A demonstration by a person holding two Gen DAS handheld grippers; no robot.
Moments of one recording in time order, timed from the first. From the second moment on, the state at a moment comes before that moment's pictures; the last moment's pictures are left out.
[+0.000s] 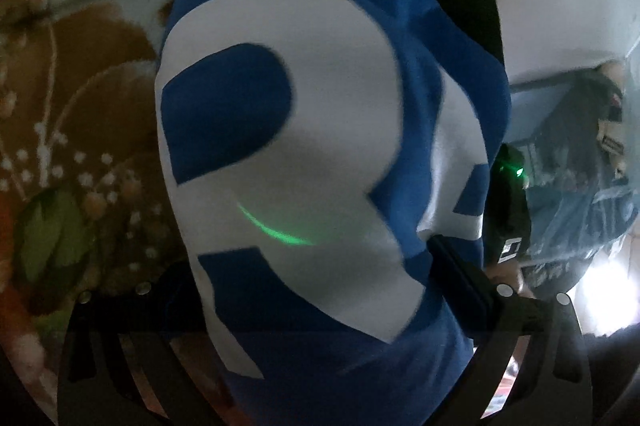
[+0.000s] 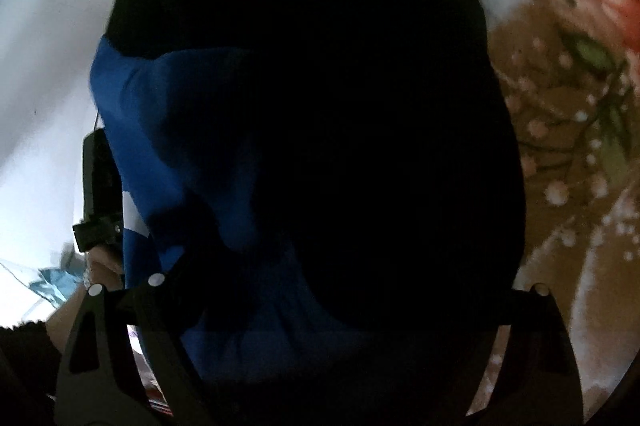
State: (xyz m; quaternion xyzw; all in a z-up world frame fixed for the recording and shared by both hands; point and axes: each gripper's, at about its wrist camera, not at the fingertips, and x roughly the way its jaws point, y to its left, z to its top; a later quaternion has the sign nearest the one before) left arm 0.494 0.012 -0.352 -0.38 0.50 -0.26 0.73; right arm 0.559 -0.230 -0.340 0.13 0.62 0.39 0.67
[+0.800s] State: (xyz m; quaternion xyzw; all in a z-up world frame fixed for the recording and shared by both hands) left arm 0.374 -0.048 -0.232 -0.33 0.46 -0.25 0.79; right arm 0.412 -0.284 -0.251 0.17 0.57 0.40 0.70
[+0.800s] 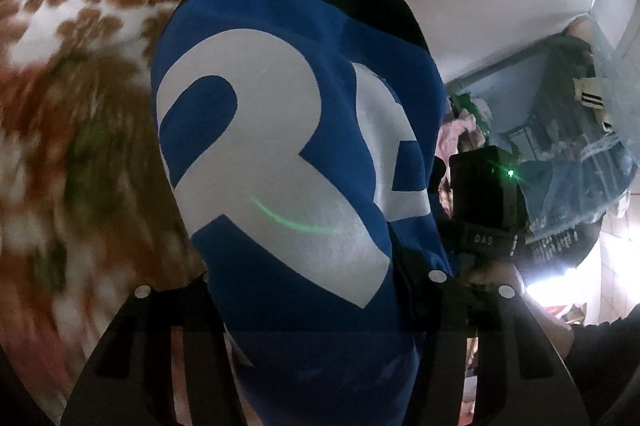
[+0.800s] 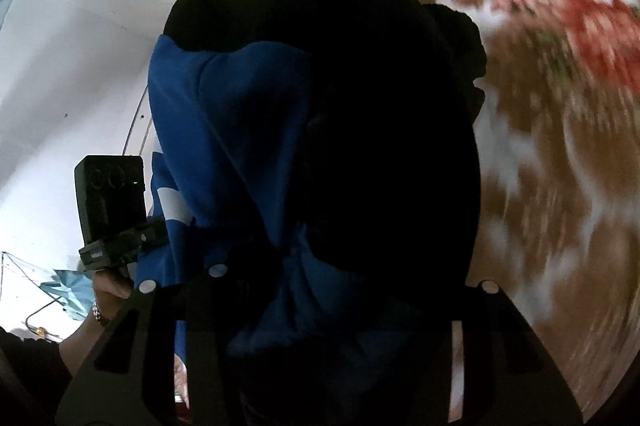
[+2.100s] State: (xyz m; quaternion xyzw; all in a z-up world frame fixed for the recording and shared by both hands) left arm 0.283 -0.647 -0.044 -0.19 0.51 -0.46 0.70; right arm 0.193 -0.894 -0.046 0.29 0.51 0.19 0.78
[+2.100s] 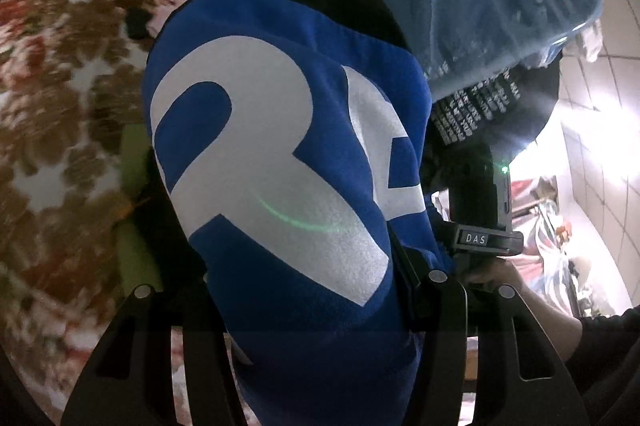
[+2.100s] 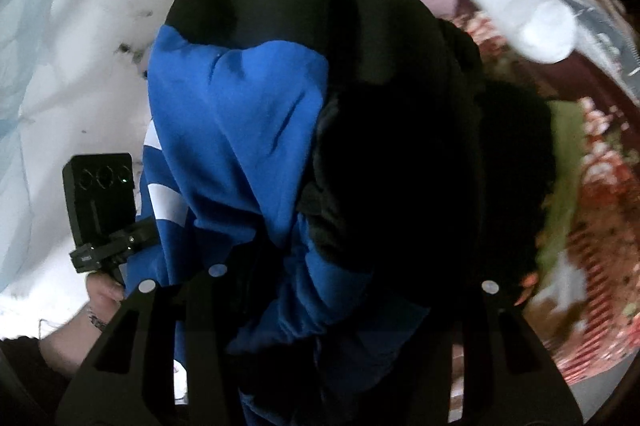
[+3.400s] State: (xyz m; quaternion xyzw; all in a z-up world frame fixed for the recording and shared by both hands) left arm 0.274 -0.705 -0.029 0.14 0.45 -0.37 0.80; right arm 0.172 -1.015 -0.085 0.24 0.46 0.05 0.86
